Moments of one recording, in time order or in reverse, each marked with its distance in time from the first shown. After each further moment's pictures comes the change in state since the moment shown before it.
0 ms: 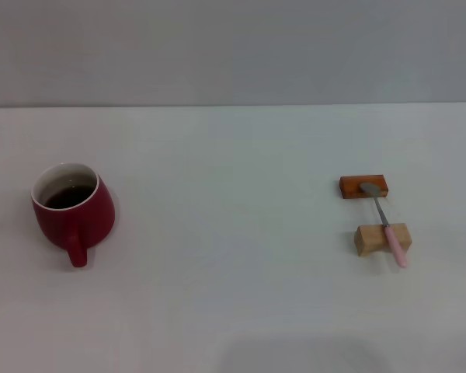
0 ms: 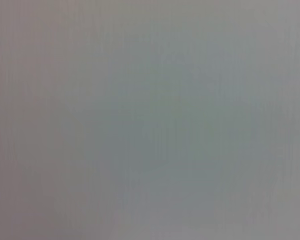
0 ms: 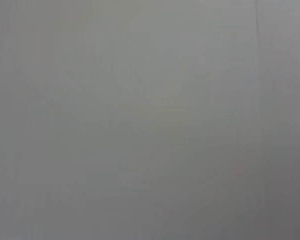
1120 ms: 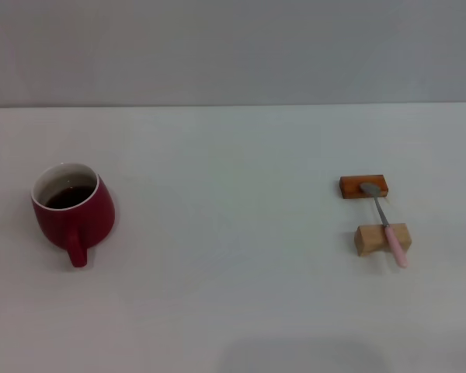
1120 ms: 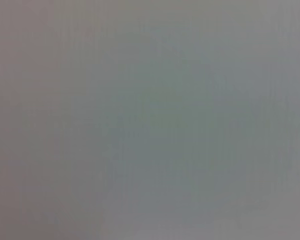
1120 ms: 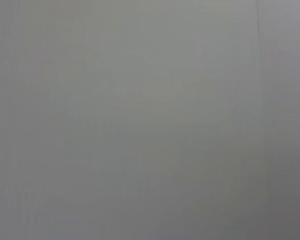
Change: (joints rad) left arm -0.003 -0.010 0.000 0.003 0.005 -0.004 0.003; right arm 0.009 0.000 0.004 0.000 0.000 0.000 0.000
